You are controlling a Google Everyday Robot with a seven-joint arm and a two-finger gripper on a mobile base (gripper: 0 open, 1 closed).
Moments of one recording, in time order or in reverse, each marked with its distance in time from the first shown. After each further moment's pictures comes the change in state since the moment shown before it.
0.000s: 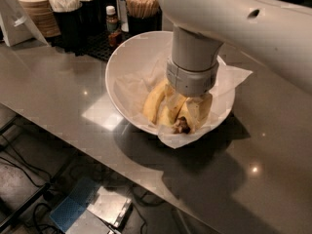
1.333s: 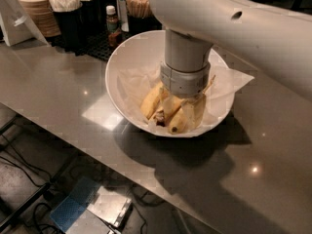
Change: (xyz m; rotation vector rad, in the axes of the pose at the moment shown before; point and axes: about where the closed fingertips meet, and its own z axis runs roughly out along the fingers) arm -0.007 -0.008 0.012 -0.042 -0.032 -0.049
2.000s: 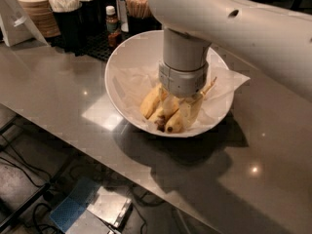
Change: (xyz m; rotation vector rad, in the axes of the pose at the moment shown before) arm -0.001 -0.002 -0.001 -0.006 -0.011 -0.003
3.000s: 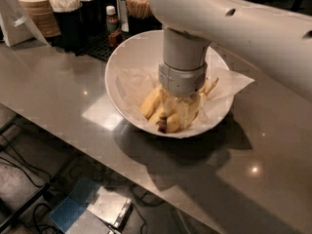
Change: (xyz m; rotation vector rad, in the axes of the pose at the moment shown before) arm 0.000 -0.001 0.005 -0.022 -0.035 0.009
